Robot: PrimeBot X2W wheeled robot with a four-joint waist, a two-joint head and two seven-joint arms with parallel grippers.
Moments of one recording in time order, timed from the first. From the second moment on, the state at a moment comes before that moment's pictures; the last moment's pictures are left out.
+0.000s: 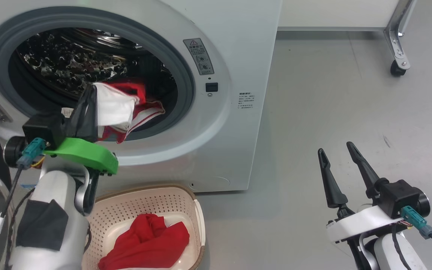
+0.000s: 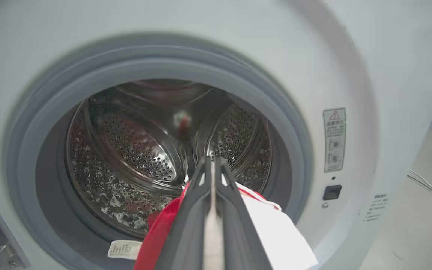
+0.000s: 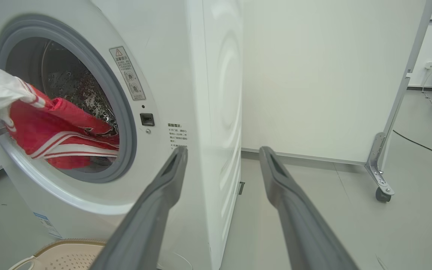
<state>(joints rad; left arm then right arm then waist) -0.53 0.07 -0.15 0.54 -0.32 -0.12 -0.25 -0.05 -0.07 0.16 0.11 0.22 0.09 -0.25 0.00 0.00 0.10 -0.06</state>
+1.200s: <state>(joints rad) -0.26 0.05 -0.22 0.55 -0.26 -0.07 -0.05 -0.05 -0.07 0.17 0.04 0.22 0.09 -0.25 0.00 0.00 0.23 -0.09</state>
